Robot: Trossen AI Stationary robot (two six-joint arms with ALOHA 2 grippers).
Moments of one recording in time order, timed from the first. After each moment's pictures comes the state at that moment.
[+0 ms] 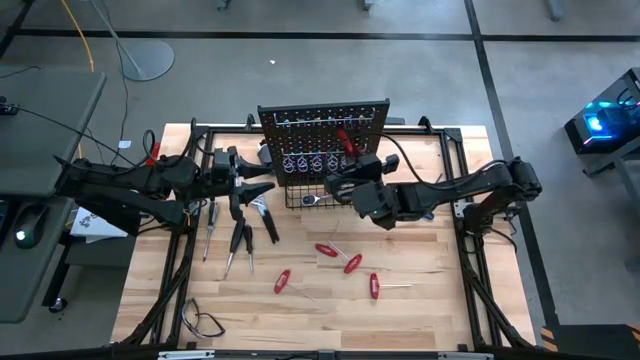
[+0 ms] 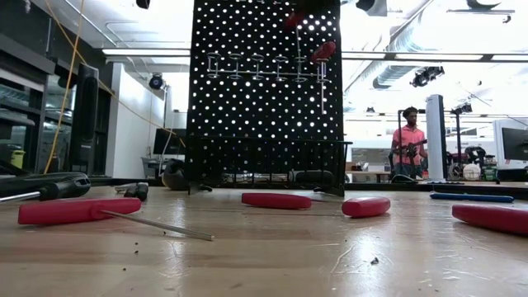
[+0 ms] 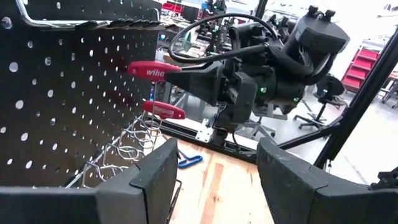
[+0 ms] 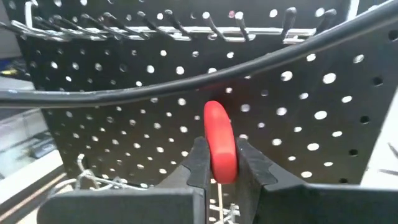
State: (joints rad) left arm -0.13 0.82 0.83 -0.06 -0.35 -0.25; right arm 0.18 1.61 1.35 -0.09 1.35 0.38
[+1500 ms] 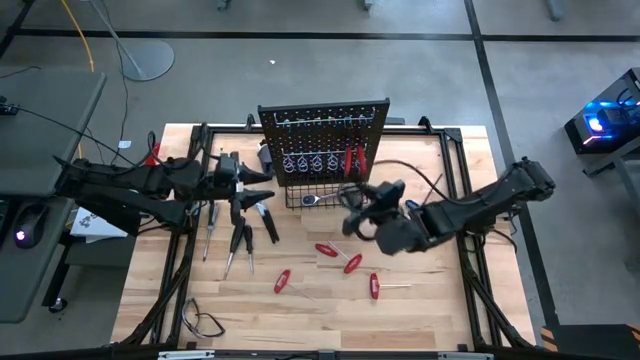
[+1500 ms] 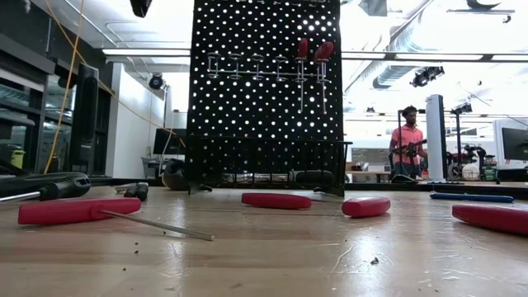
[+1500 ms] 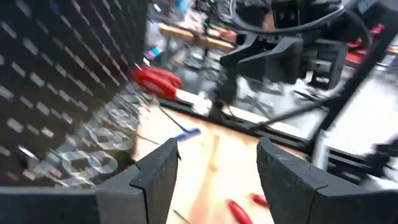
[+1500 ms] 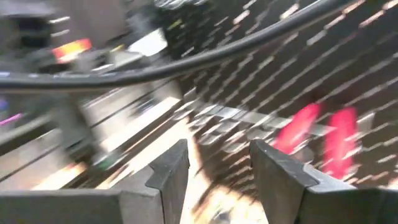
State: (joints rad) left arm -0.13 0.82 0.83 -0.19 -0.27 -0.30; right arm 0.42 1.51 1.35 -0.38 1.15 0.75
